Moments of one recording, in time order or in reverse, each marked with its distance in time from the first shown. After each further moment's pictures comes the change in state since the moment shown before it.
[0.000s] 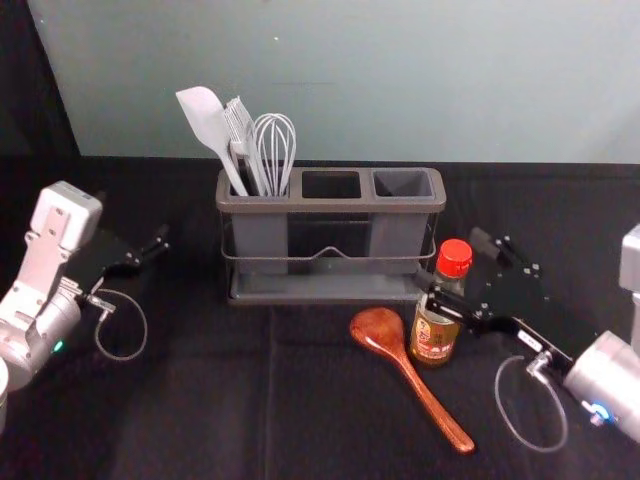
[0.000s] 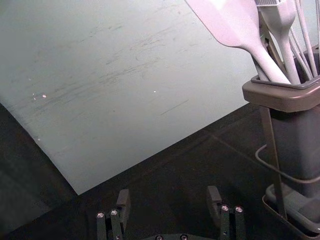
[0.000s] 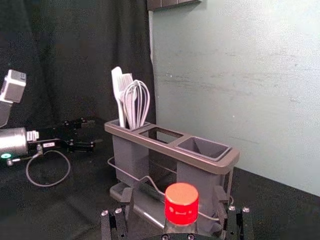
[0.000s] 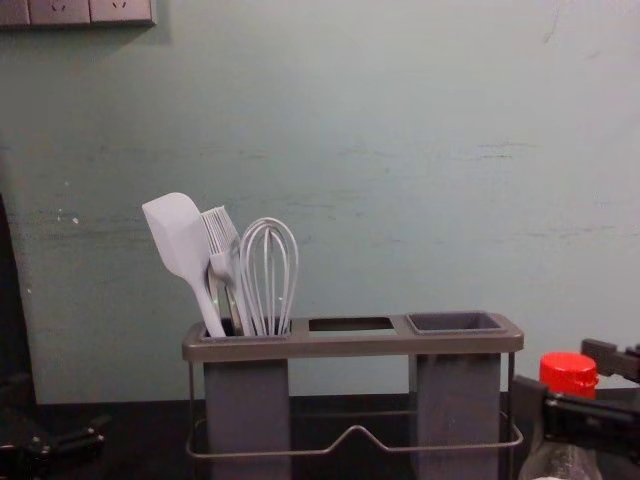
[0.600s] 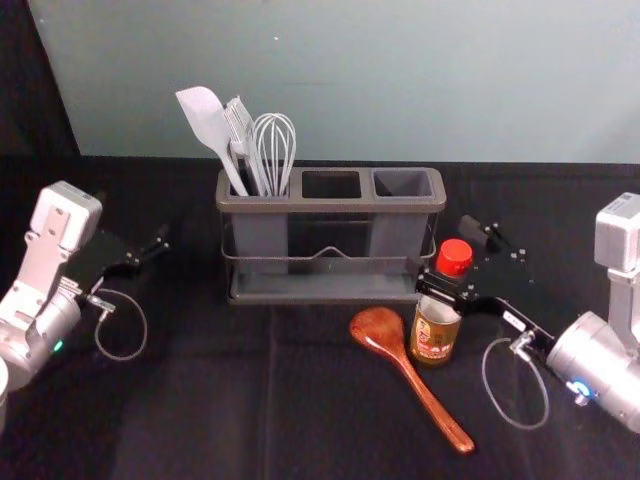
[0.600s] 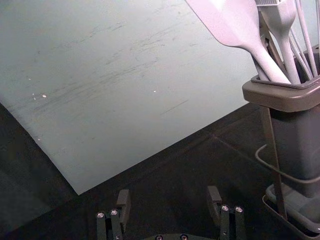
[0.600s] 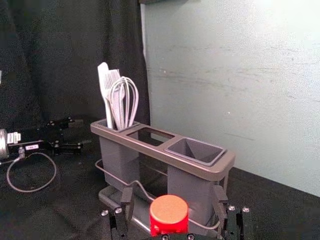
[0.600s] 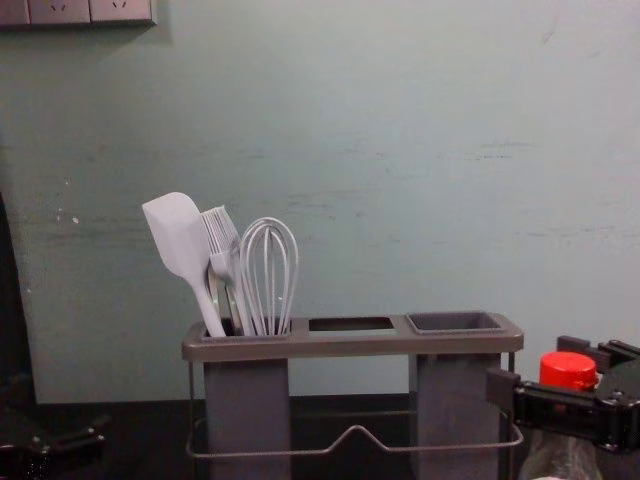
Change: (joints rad) left arm 0.000 0.000 0.000 0.000 0.000 0.000 0.000; right arm 0.068 -0.082 0.007 0.061 -0.049 0.064 0.014
